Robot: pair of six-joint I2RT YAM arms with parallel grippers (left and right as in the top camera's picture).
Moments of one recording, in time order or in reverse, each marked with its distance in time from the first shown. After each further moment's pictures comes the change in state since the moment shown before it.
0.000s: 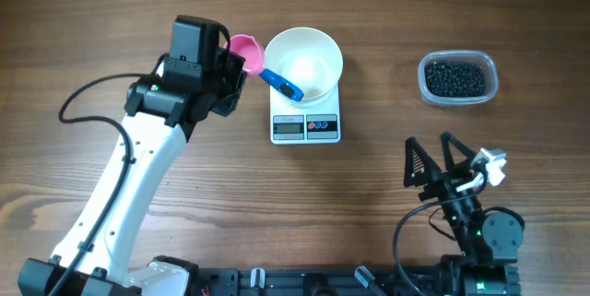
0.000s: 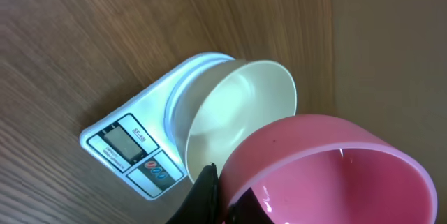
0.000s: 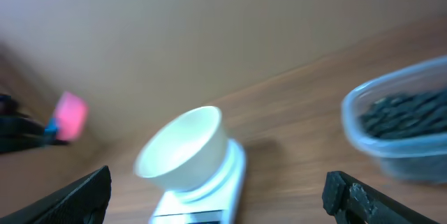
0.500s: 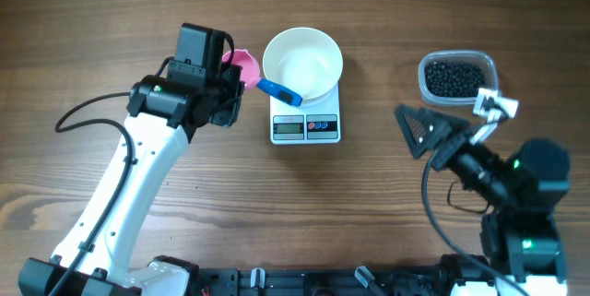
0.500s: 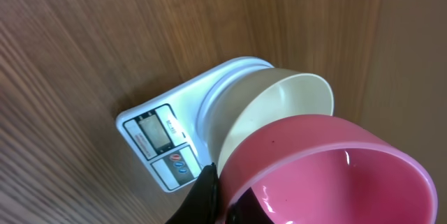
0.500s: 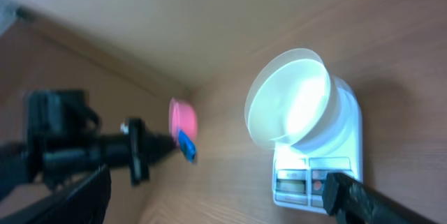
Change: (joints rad) left arm -0.012 0.000 0.000 -0.121 -0.031 -0.119; right arm 0.000 0.644 0.651 -0.333 -0.336 0.165
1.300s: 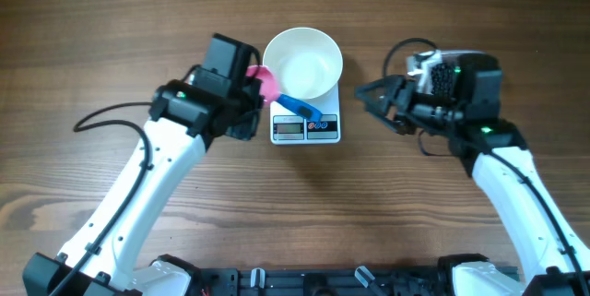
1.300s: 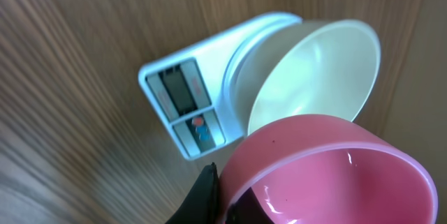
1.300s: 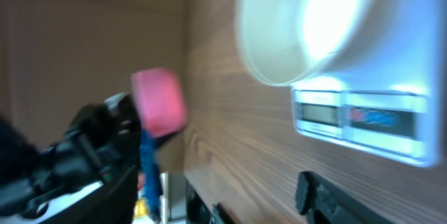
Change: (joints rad) left arm -0.134 0.002 0.000 -0.055 0.000 -0.129; right arm 0.138 0.645 0.143 0.146 -0.256 0.037
